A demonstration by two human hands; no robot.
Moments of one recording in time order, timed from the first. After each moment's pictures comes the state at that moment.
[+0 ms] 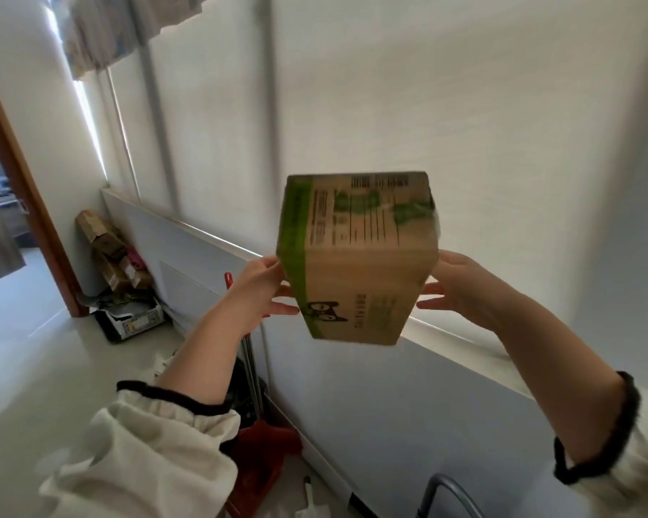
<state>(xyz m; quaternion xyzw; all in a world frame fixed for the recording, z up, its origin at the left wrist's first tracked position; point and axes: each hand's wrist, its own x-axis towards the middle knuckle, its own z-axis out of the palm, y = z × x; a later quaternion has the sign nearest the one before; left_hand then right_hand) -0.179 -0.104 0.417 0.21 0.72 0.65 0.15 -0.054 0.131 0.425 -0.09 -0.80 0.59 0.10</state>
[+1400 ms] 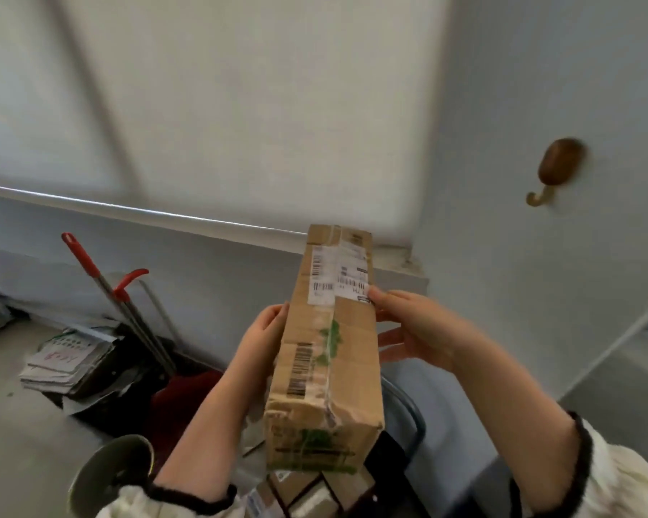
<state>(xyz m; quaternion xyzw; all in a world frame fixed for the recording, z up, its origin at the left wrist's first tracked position) -0.060 -0.030 0.267 0.24 0.73 0.56 0.31 0.092 0.111 0.305 -0.33 -0.63 0.70 0.06</state>
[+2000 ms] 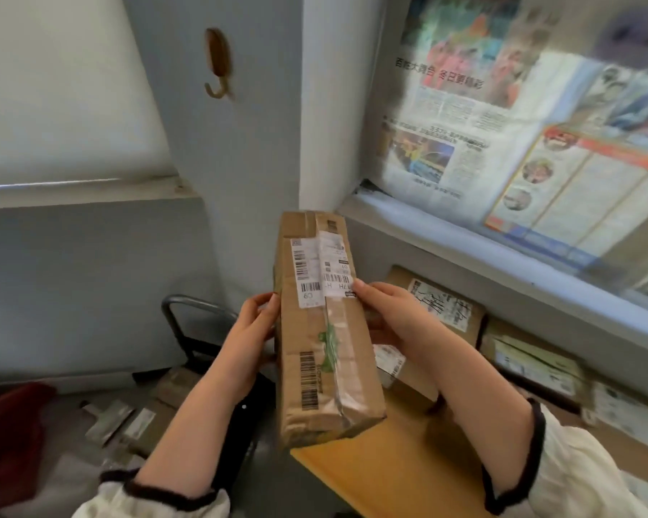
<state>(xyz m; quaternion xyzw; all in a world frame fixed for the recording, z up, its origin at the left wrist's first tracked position) 0.234 -0.012 0.205 0.30 0.58 0.50 0.57 0.426 0.041 0.259 -0.53 -0.47 0.65 0.26</state>
